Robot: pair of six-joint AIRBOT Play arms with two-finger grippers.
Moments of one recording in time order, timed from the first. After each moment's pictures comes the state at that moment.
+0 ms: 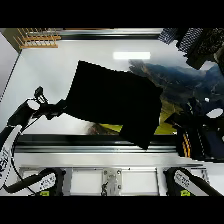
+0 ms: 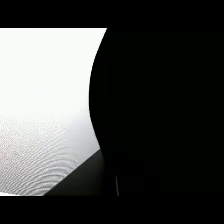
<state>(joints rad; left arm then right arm) 0.14 -1.29 0.78 1.10 -0.73 -1.66 -0.42 -1.16 0.66 -1.01 1.06 1.30</state>
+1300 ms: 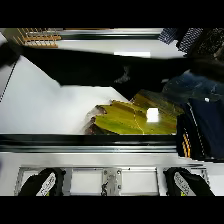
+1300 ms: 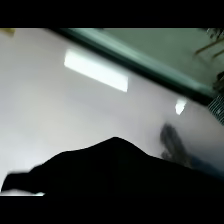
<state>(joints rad) 0.19 -0.89 1.38 1.10 -0.77 -1.61 -0.22 -0.90 1.36 -0.91 0.97 1.18</state>
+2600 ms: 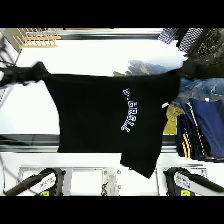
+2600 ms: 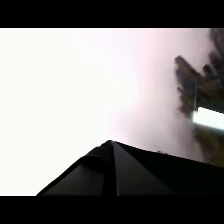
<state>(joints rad) 0.16 -1.28 1.30 1.10 -0.96 -1.61 -0.18 -1.32 1.51 -1.04 1.30 1.44</state>
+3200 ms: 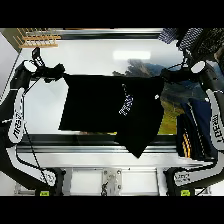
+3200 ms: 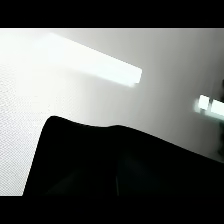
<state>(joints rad) 0.13 -1.75 1.60 1.10 -0.85 -1.61 -0.14 -1.64 1.51 -1.11 0.91 1.49</state>
